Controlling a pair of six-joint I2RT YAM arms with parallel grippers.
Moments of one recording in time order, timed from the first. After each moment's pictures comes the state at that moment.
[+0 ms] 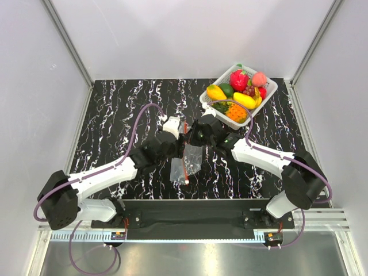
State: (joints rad) left arm -0.88 1.25 0.79 -0.12 -0.36 -0.39; right arm 0.79 1.54 1.01 0.00 0.06 0.81
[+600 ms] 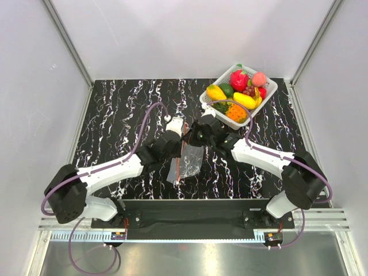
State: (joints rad) left arm -0.88 1.31 0.81 -0.13 -0.39 -0.39; right arm 0.79 1.54 1.01 0.00 0.06 0.81
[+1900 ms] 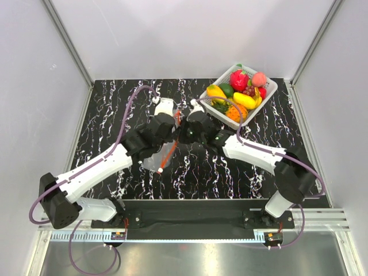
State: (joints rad) left arm -0.85 1.27 1.13 -0.51 -0.54 -0.38; right arm 0.85 1.61 1.12 0.02 0.01 0.86
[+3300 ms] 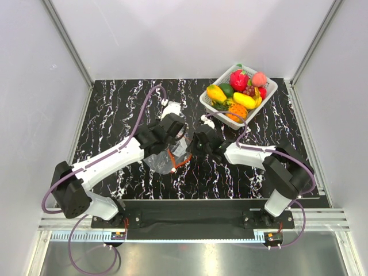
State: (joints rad) left arm -0.84 1.40 1.19 -0.63 -0.57 -0.42; right arm 0.79 1.68 0.90 0.08 0.07 0.84
